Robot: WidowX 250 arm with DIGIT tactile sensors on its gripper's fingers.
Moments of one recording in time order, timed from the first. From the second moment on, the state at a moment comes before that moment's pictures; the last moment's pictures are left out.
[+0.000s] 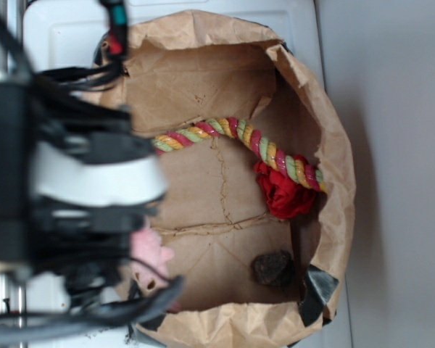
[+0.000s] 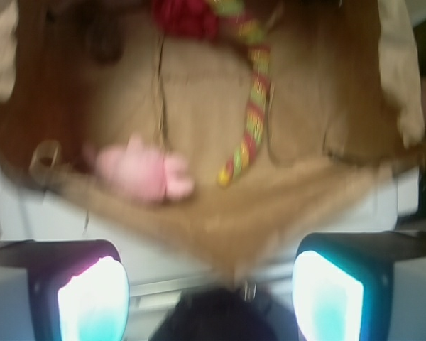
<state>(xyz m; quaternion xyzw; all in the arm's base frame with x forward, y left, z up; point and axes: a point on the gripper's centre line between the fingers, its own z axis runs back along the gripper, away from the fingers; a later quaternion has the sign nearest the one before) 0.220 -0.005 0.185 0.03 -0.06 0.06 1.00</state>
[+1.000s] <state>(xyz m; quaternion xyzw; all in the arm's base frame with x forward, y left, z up) 0.245 0.024 0.140 0.05 -0.11 0.02 0.99</state>
